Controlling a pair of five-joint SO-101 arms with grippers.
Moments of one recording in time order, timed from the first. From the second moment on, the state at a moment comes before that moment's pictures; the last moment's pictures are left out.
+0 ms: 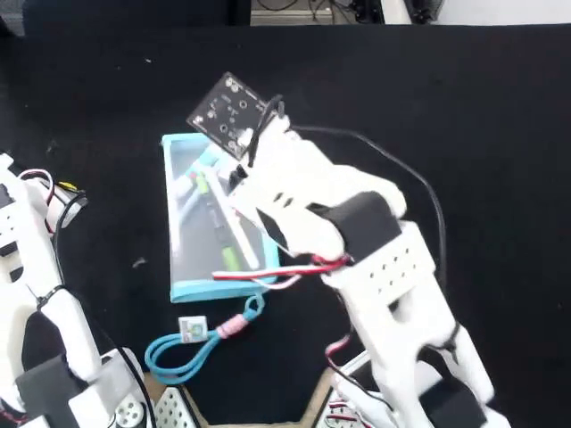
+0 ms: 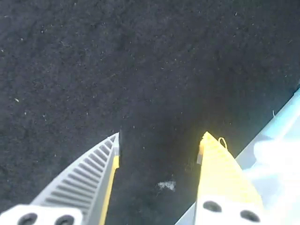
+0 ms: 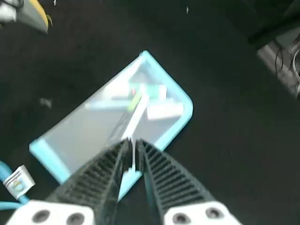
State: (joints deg) left arm -34.7 -20.4 28.9 66.5 17.9; right arm -33.4 -26.8 3.4 76.7 18.6
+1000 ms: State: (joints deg) left arm -35.5 -41.5 42.1 56.8 17.7; right arm -45.3 -32.5 65.5 46.1 -6.3
